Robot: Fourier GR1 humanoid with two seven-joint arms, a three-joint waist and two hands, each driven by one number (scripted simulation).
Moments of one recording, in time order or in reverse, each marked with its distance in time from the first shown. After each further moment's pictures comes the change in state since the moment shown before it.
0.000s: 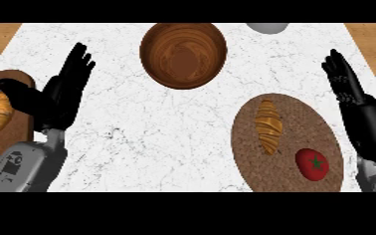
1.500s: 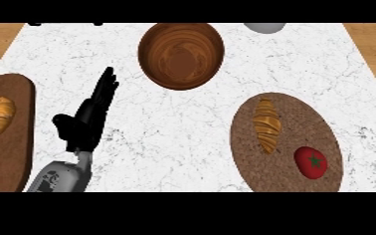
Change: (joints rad) left arm 0.111 -0.121 -0.096 0.012 -0.163 -0.013 -0.110; right arm 0.543 -0.228 -0.251 -0.363 -0.118 0.221 -0.090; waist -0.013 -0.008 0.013
